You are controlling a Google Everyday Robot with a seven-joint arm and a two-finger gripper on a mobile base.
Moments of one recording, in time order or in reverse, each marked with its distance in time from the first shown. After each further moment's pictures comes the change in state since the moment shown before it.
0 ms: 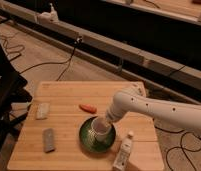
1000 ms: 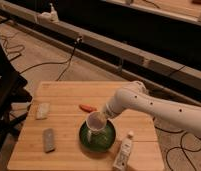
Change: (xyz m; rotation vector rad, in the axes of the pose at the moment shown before) arm -0.018 0.010 -0.016 -0.019 -0.101 -0.093
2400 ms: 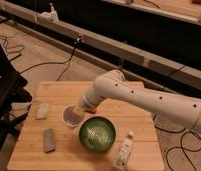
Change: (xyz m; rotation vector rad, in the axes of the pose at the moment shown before) arm -0.117 0.075 -0.022 -0.114 -0.159 -0.334
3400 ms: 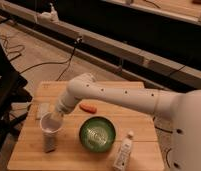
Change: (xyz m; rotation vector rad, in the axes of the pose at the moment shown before) arm -0.064 0.046 0.074 -0.157 -0.039 -0.165
